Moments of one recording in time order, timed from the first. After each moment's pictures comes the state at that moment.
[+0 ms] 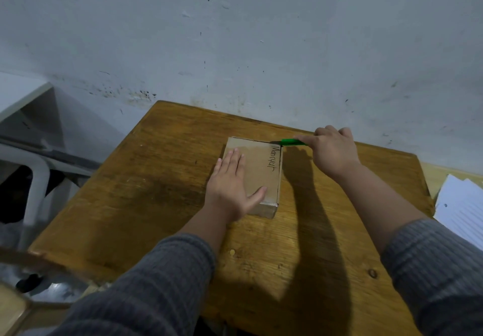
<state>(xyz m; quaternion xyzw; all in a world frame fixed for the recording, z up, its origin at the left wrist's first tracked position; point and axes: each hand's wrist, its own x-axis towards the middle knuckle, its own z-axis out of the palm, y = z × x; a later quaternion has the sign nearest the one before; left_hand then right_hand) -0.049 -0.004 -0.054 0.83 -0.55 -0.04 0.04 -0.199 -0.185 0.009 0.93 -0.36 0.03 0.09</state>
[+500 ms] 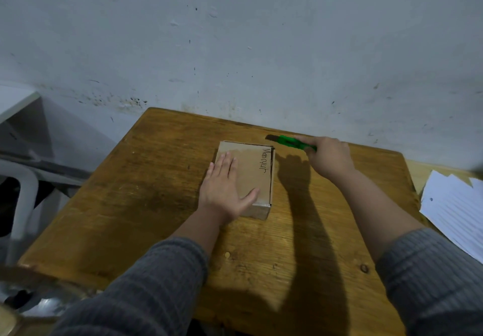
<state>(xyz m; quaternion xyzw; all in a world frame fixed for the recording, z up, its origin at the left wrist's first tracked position) -0.048 -0.004 -0.053 0.83 -0.55 -0.06 0.06 -0.212 -0.176 0.015 0.87 -0.47 0.08 -0.11</state>
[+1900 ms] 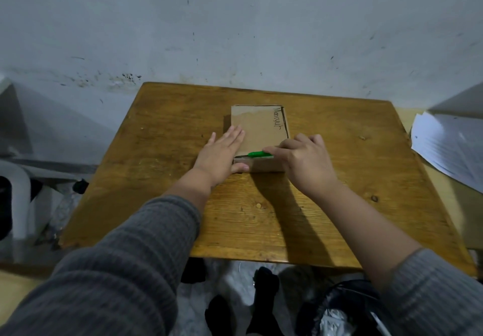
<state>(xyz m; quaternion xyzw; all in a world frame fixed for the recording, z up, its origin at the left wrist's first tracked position) 0.014 0.043 -0.045 0.71 -0.70 -0.08 0.03 -0.194 -0.005 0.004 0.94 -0.33 0.12 0.04</state>
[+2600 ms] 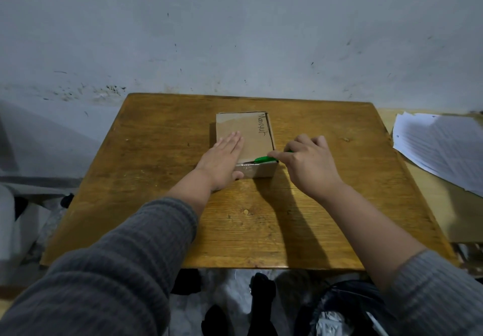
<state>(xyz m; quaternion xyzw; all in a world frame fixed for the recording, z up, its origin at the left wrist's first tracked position) -0.014 0.024 -0.036 0.69 -0.72 -0.07 -0.02 -0.224 -0.020 0.012 0.93 -0.35 0.07 0.08</state>
